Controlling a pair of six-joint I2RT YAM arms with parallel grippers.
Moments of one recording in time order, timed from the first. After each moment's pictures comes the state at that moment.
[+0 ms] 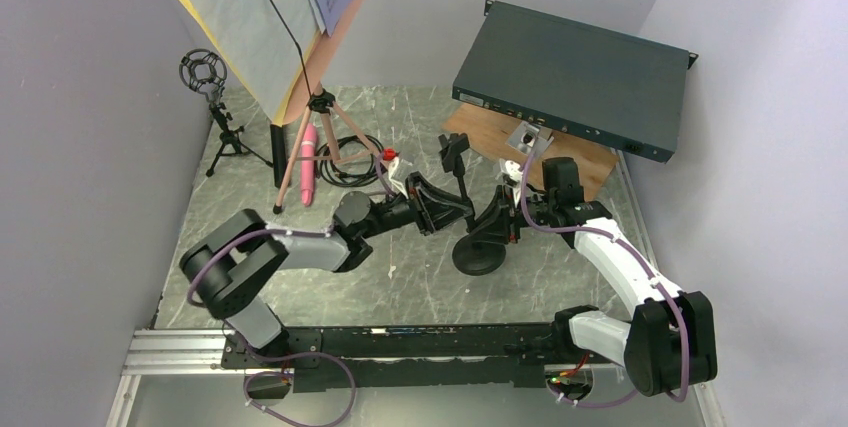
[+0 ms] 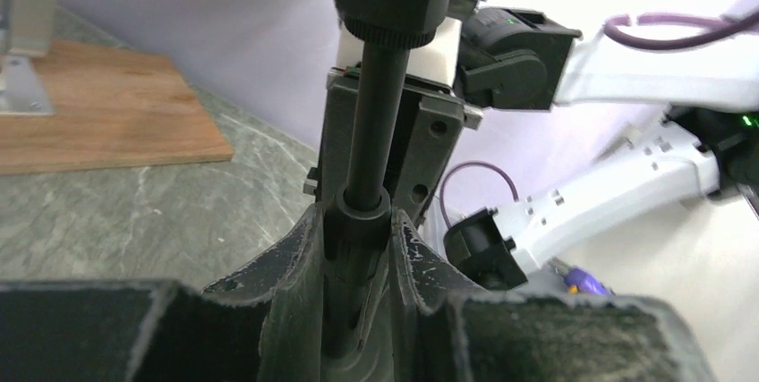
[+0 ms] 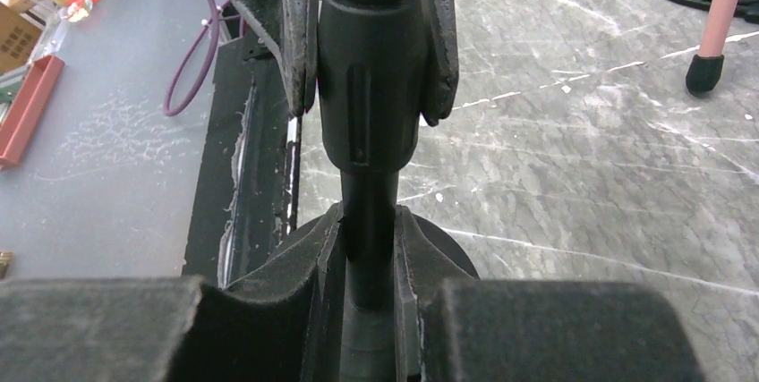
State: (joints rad) left arm -0.83 1.64 0.63 1.38 0.52 -0.73; right arm 0.21 1.13 0.67 -0.32 -1.29 -0.44
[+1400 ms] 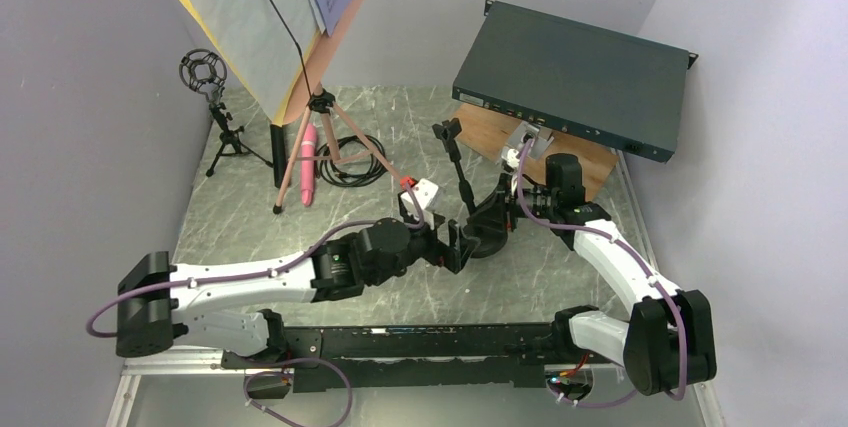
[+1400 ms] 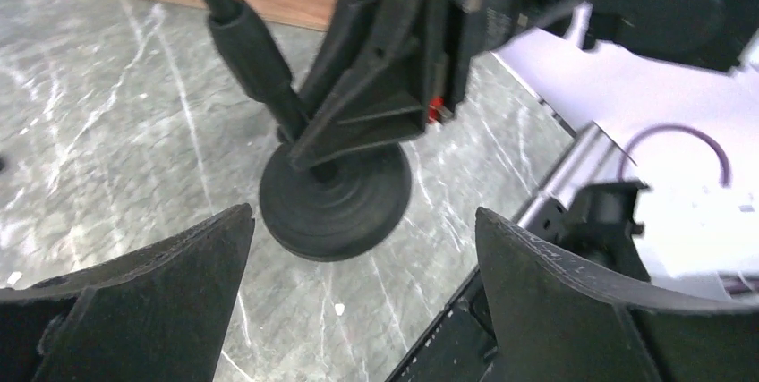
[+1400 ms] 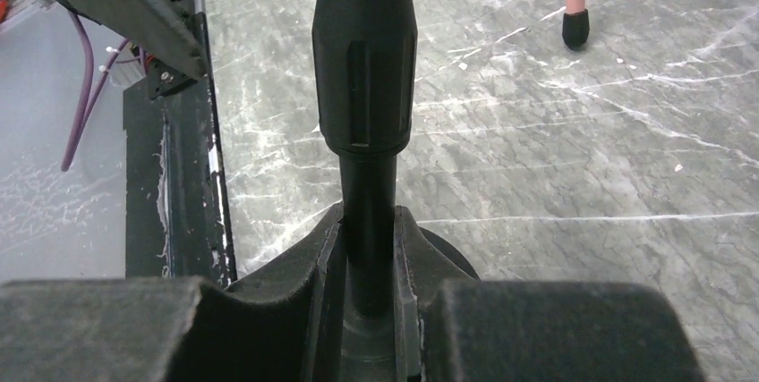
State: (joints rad) left arm -1.27 1.24 0.87 0.15 -0.44 -0.51; right arm 0.20 1.13 0.64 -0.10 -1.08 -0.20
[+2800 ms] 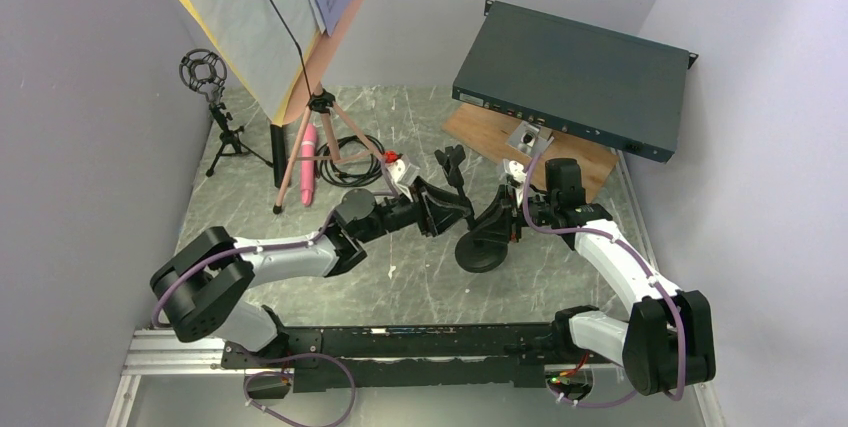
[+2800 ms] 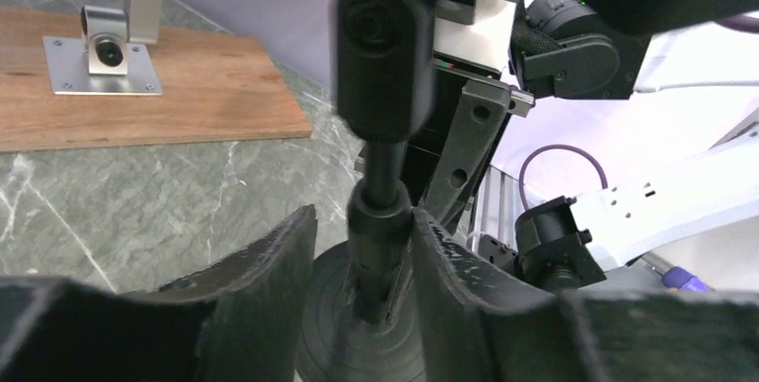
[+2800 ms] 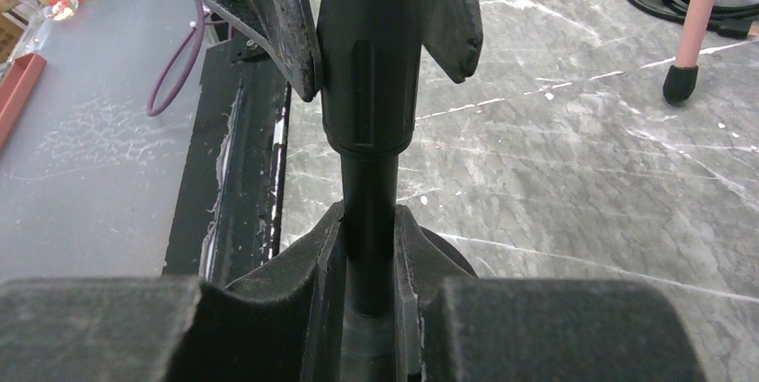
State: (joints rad) left arm -0.89 1.44 0.63 0.99 0.30 -0.49; right arm 0.18 1.13 0.64 -0.24 -1.32 -0.43
